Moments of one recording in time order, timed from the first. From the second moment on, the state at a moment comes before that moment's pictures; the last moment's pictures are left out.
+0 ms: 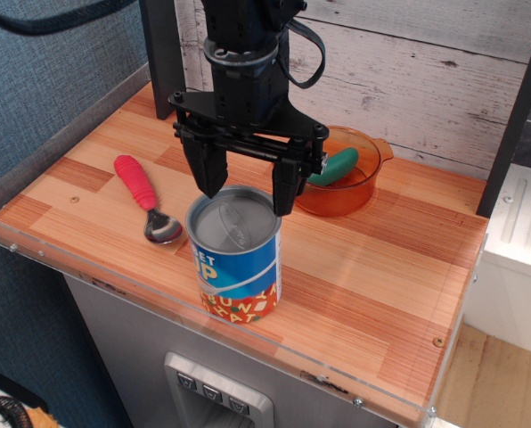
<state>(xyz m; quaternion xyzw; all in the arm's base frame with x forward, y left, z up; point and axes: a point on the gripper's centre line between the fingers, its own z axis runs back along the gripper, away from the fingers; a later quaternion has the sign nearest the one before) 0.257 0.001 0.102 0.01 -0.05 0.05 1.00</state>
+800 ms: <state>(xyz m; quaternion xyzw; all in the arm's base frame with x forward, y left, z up) 0.266 0.004 0.120 0.02 -0.03 0.05 1.00</state>
